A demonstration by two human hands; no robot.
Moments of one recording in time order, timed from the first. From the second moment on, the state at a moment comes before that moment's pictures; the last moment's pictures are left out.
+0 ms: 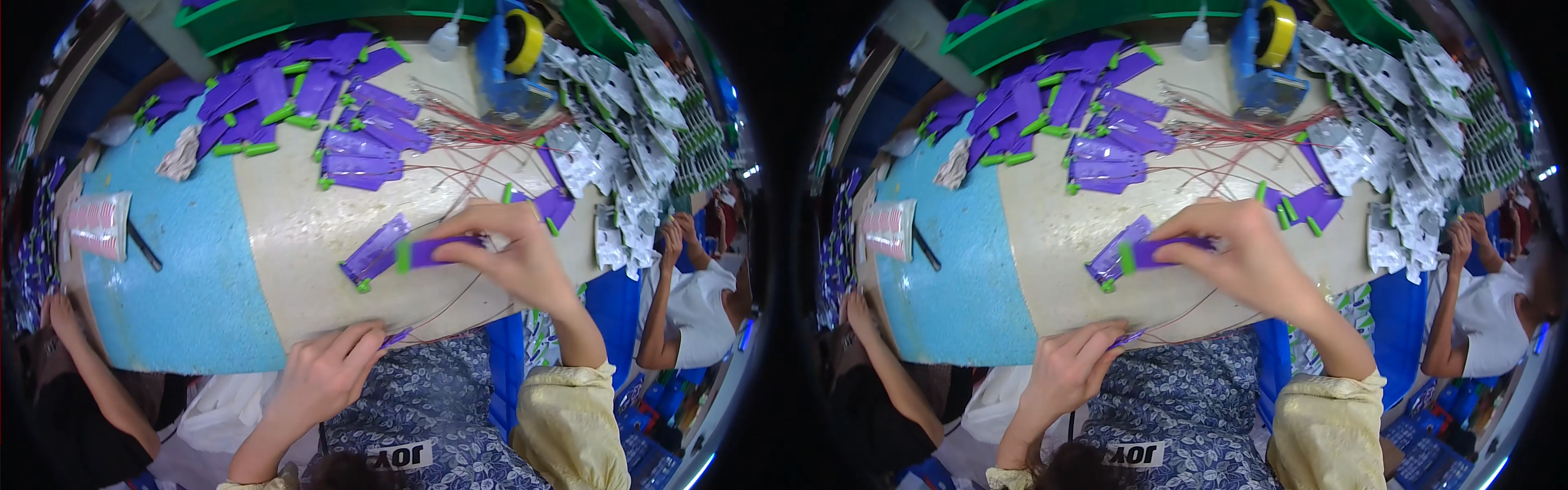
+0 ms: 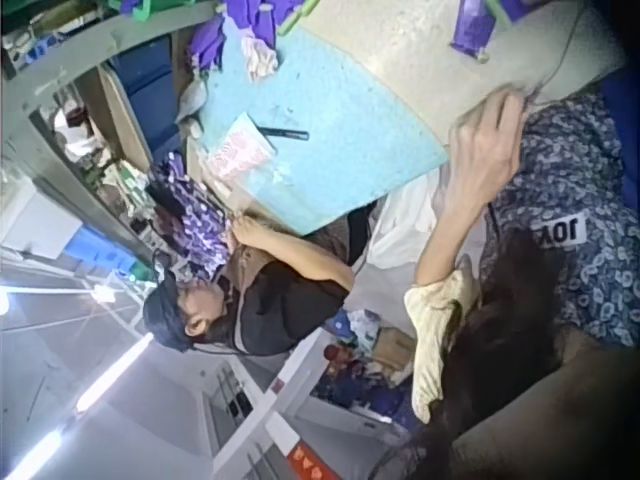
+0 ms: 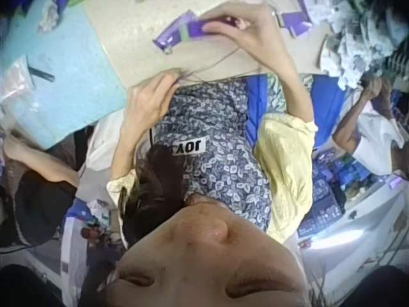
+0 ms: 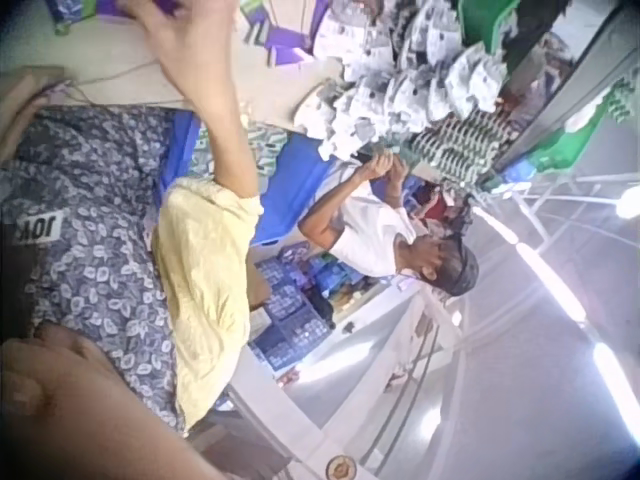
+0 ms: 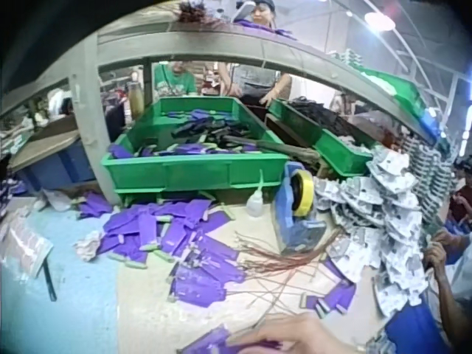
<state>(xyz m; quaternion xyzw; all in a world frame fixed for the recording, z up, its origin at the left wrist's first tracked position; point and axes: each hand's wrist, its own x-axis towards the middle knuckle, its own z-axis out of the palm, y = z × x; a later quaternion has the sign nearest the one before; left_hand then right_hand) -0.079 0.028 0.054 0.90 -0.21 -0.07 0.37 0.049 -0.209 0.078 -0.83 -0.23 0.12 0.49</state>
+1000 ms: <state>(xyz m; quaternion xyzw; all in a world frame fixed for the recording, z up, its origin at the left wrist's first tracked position) -0.059 0.018 0.044 0.82 -0.03 0.14 0.56 -0.003 -0.161 0.048 -0.76 -0.10 0.21 0.60</state>
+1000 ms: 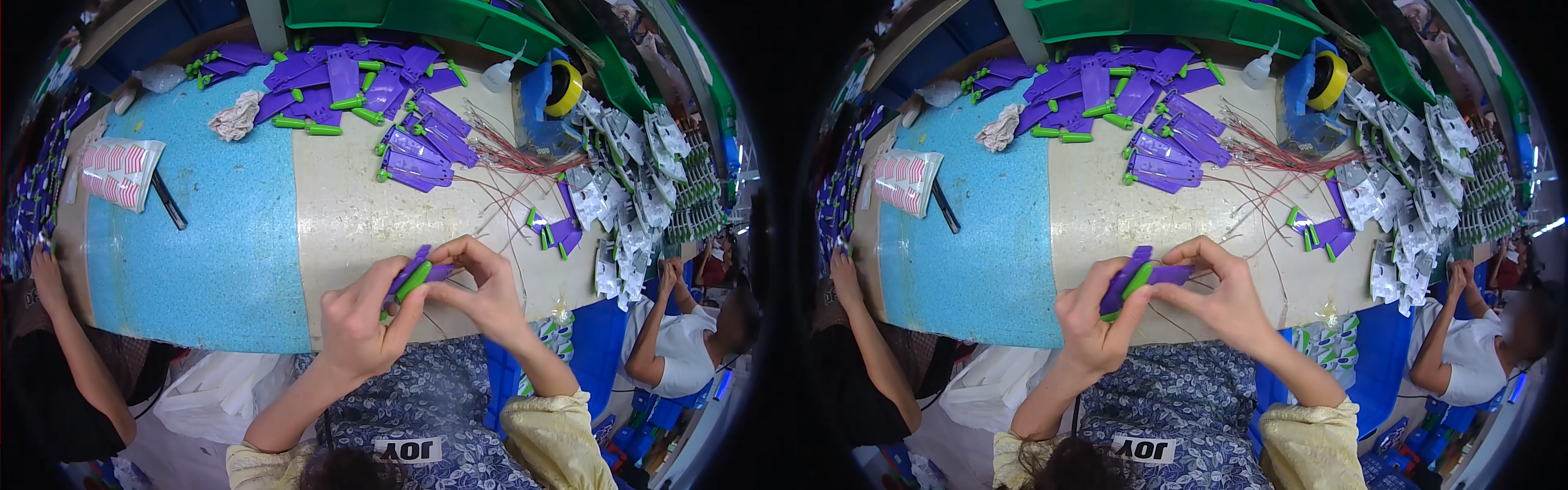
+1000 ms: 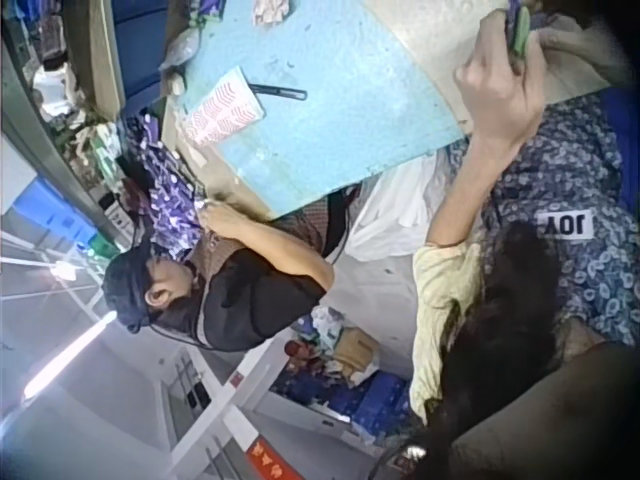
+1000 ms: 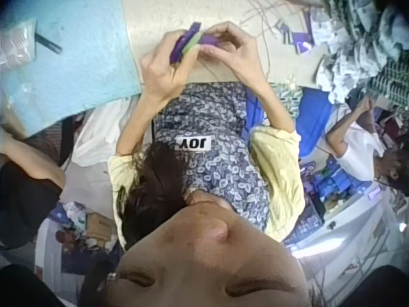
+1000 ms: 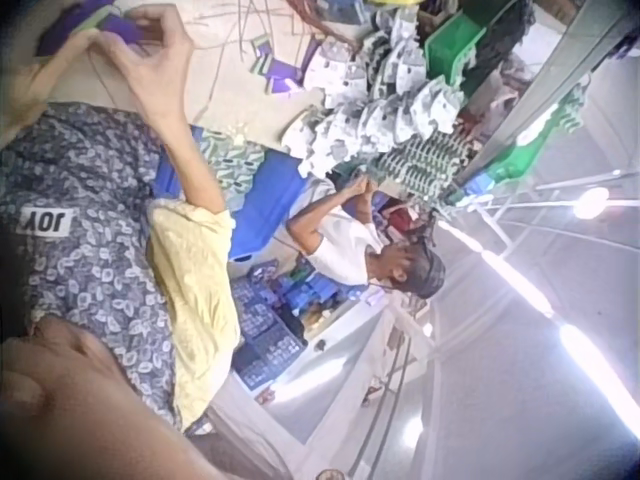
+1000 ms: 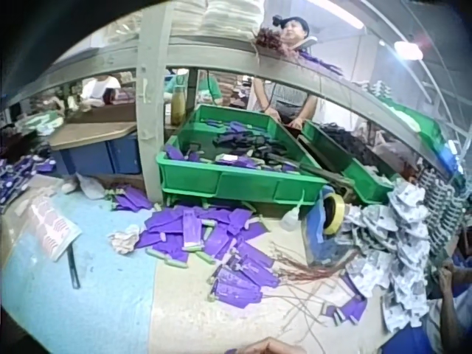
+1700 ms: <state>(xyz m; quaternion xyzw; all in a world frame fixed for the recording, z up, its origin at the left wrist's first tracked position) -0.022 0.035 0.055 0.49 0.13 -0.35 0.79 -0.019 -0.177 0.110 -0.81 -0.28 0.10 0.50</state>
